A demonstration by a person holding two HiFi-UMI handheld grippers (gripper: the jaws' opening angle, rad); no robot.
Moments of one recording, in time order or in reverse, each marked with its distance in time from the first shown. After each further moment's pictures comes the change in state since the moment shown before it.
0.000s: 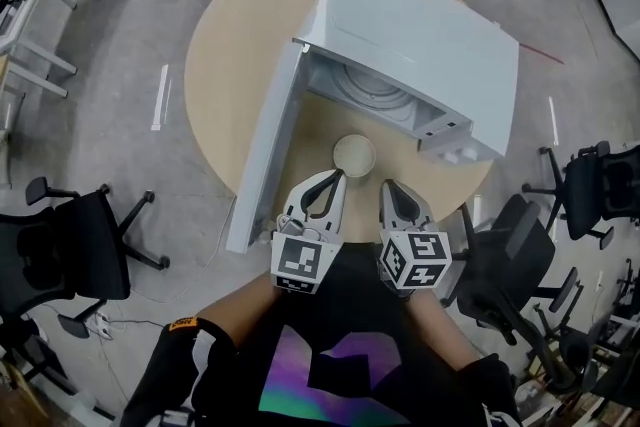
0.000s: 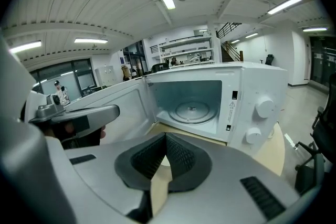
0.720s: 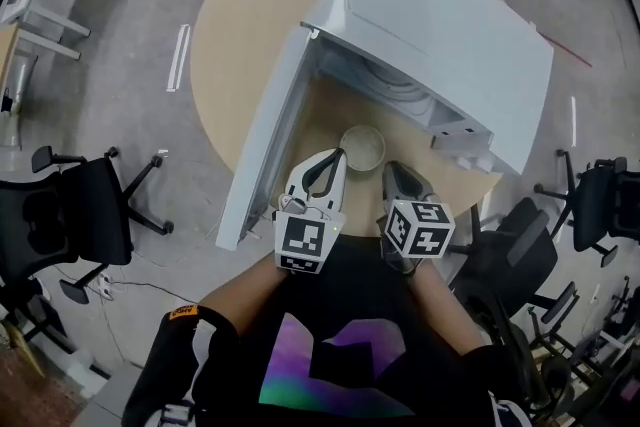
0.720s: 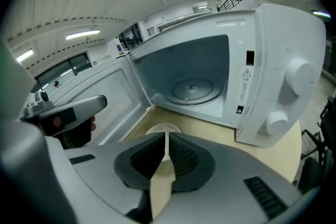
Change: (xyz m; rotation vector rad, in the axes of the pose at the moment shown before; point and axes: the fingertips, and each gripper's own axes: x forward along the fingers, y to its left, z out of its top) left arm 0.041 0.031 -0.025 -0.024 0.089 0.127; right arm 0.067 -0.032 -0.030 0.066 0.207 0.075
